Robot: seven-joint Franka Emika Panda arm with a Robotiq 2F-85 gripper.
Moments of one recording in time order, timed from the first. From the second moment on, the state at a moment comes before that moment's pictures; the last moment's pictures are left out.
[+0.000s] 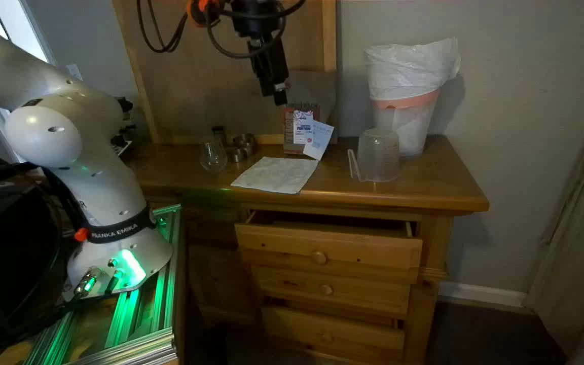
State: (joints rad) arm -0.07 -0.71 -0.15 -2.58 -0.05 1.98 -0.16
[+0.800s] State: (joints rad) arm 0.08 -0.70 -0.05 -2.53 0.01 2.01 -0.19
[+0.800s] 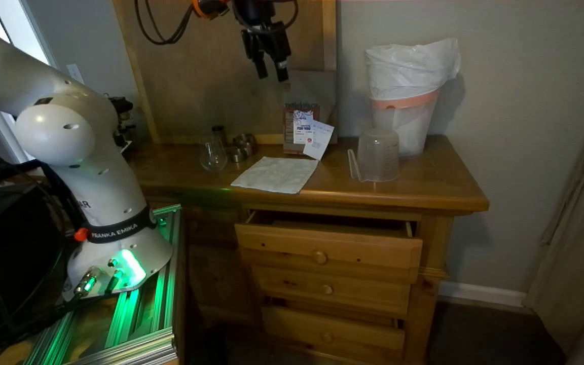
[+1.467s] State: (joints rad) arm 0.40 -0.50 0.13 -2.42 0.20 2.15 -0.26
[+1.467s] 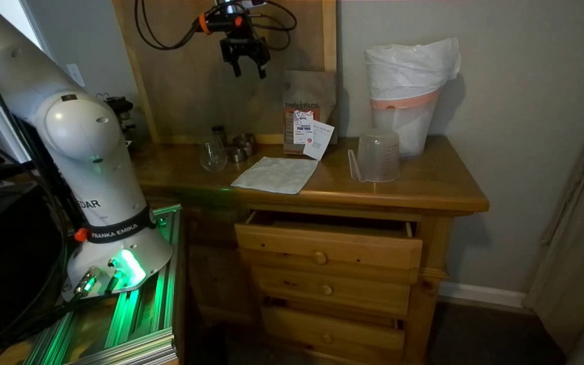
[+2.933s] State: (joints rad) arm 0.38 -0.23 0.44 -2.40 0.04 2.24 0.18
